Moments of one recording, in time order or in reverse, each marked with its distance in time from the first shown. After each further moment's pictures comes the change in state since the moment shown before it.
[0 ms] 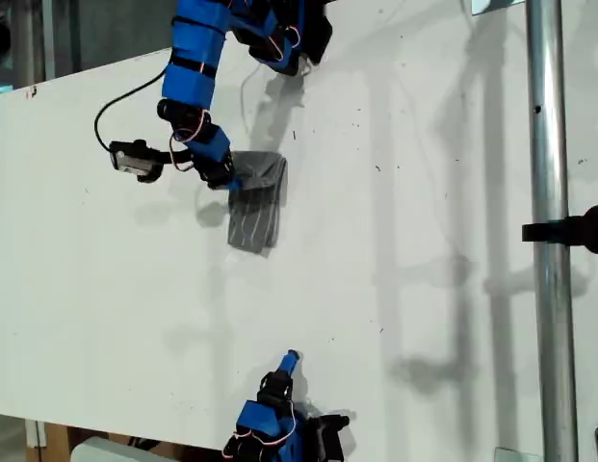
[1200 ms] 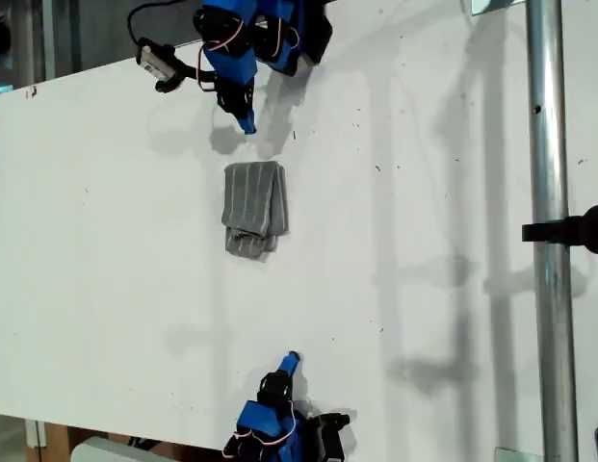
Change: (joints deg) arm 0 1.1 0.0 0.0 1.1 -0.4; arm 1 5.0 77.7 52.3 14.9 12.7
